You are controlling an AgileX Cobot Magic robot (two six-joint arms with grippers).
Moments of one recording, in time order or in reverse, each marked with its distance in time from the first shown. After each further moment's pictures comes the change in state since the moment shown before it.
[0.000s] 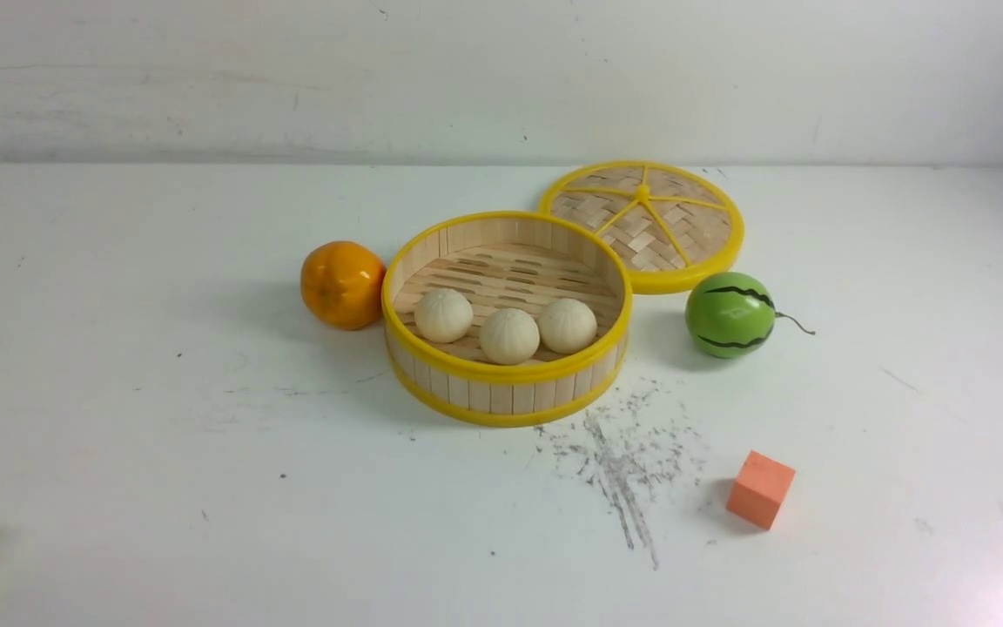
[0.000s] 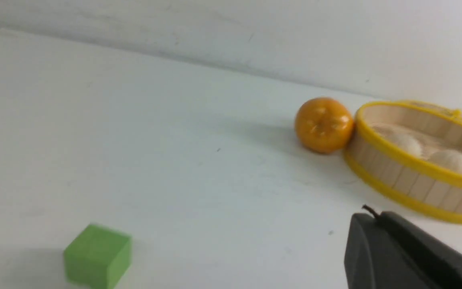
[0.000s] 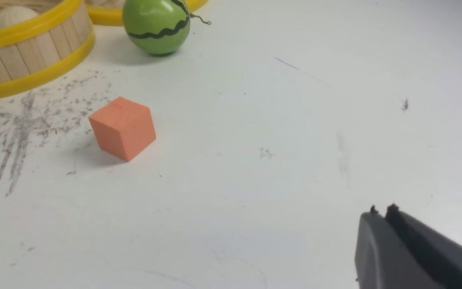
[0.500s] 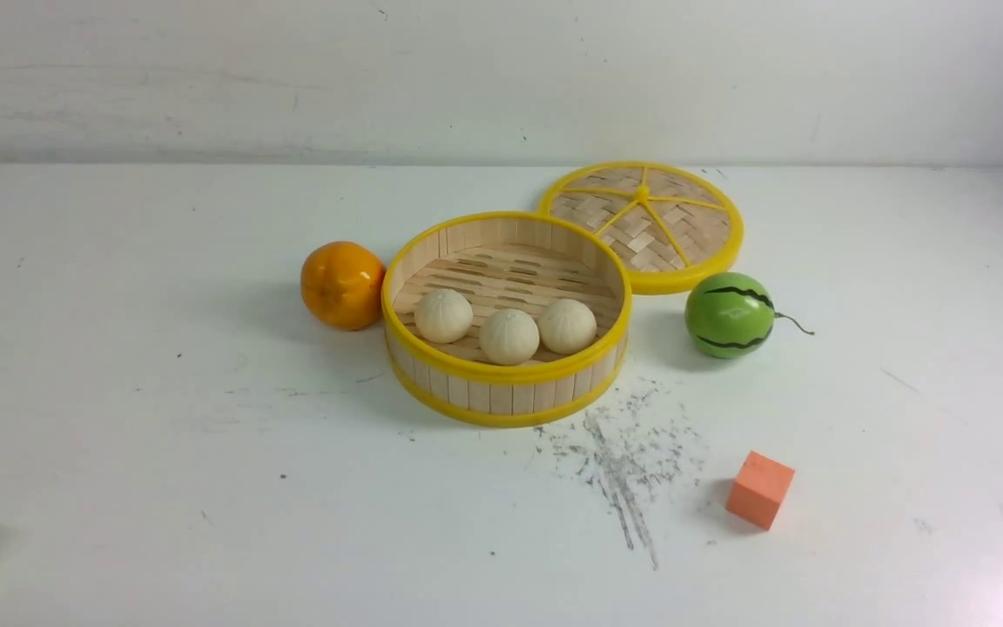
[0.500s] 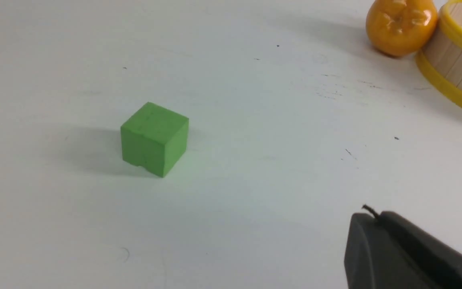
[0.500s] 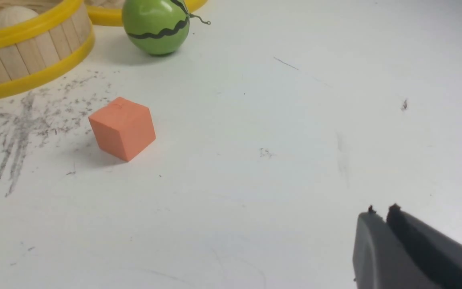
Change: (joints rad) right arm 0.000 0.000 0.000 0.001 0.001 0.000; left arm 0.067 -0.032 0.030 0.005 0.183 0.011
